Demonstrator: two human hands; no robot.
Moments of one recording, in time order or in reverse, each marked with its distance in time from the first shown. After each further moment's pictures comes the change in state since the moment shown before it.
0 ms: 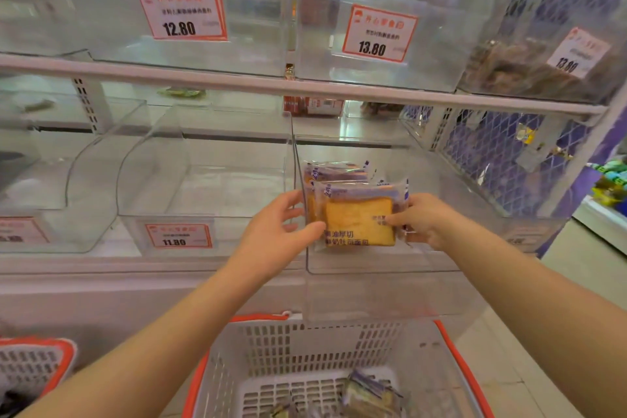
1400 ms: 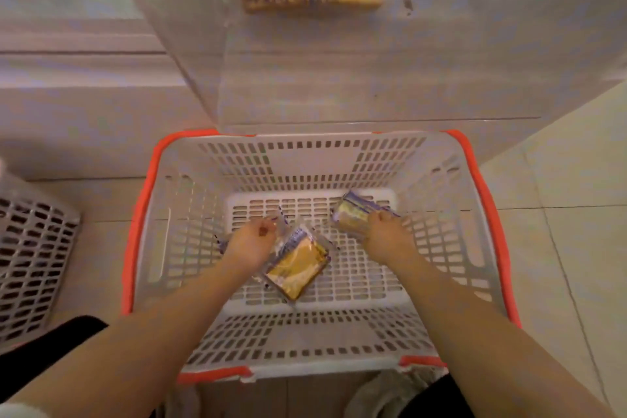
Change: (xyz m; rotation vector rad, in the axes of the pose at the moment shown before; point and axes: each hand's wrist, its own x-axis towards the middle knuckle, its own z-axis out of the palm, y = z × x) left_hand -0.132 -0.283 0.122 0.355 -0.147 -0.857; right_hand 0.024 0.358 0.118 -1.129 -0.487 0.061
